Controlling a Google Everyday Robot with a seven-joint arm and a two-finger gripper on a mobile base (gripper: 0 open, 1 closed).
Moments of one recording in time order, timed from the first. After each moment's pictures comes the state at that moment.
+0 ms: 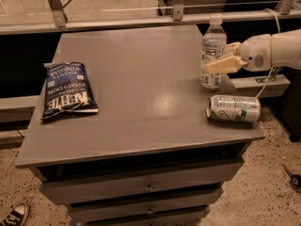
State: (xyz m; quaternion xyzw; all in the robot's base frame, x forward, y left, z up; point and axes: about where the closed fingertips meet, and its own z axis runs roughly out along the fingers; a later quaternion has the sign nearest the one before) arm 0.641 -0.208 0.895 -0.43 0.73 0.27 0.47
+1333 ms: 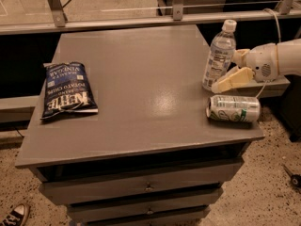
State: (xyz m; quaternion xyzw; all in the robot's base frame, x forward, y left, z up) arm 0.617 -0.219 0.874 -0.44 0.73 0.28 0.44
